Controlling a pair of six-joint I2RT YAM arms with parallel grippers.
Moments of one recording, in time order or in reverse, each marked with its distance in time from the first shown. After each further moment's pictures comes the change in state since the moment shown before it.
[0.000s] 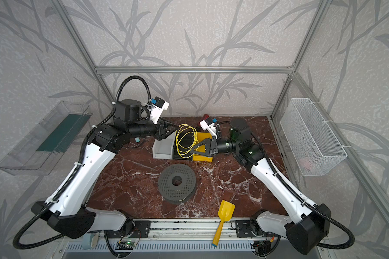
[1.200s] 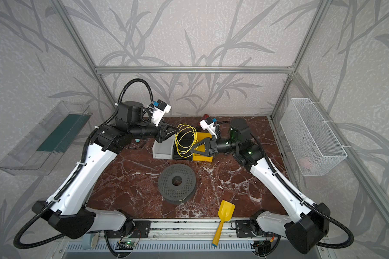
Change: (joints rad) left arm 0.000 -0.006 -0.034 -0.004 0.055 0.001; right arm 0.000 0.006 -0.008 0.040 0.001 0.037
